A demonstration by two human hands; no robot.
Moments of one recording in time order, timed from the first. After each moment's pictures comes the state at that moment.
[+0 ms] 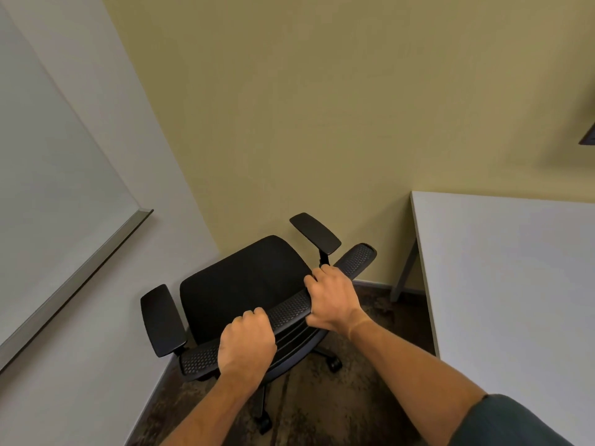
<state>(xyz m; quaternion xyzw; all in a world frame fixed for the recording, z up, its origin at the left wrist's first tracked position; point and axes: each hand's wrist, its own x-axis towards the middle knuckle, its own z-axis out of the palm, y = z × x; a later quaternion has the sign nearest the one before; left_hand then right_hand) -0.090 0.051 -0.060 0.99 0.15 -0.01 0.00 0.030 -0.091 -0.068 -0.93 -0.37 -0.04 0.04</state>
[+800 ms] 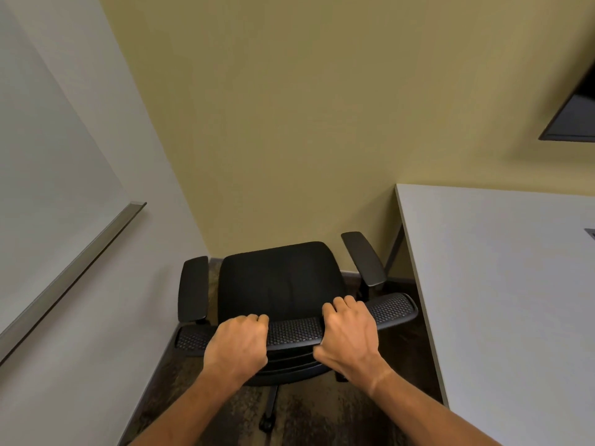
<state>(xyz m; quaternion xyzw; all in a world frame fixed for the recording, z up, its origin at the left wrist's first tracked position) -0.148 0.100 -0.062 1.00 -0.03 -0.04 -0.02 -0.098 -0.105 -0.063 -0.97 -0.24 -0.01 0.03</state>
